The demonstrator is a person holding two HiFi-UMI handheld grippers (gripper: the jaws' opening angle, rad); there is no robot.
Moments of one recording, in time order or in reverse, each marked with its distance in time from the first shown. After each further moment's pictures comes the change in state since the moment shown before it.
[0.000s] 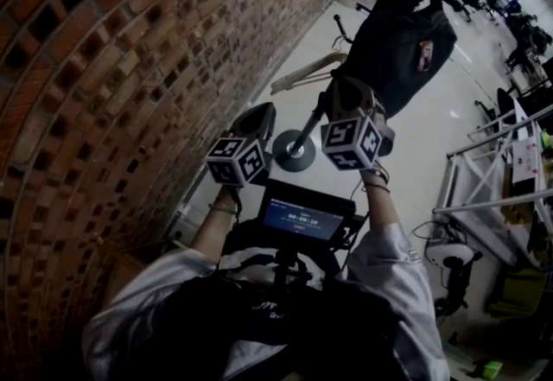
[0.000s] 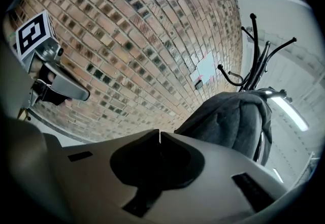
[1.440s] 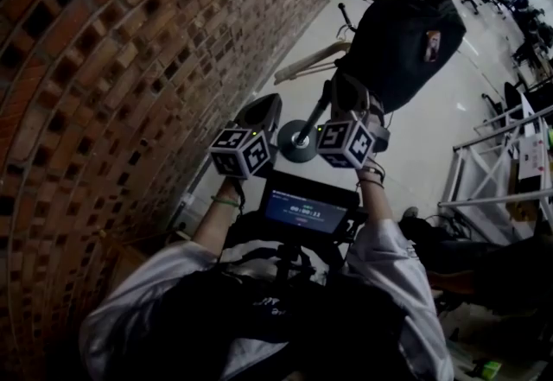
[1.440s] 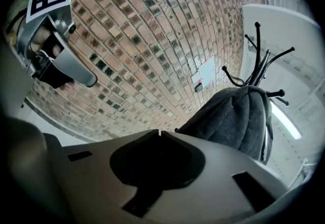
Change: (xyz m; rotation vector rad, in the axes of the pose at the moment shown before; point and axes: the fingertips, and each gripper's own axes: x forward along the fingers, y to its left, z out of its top) left arm 0.005 -0.005 -0.007 0.014 0.025 -0.009; right arm 0.008 0.024 -0.021 -0.048 -0.021 -0.073
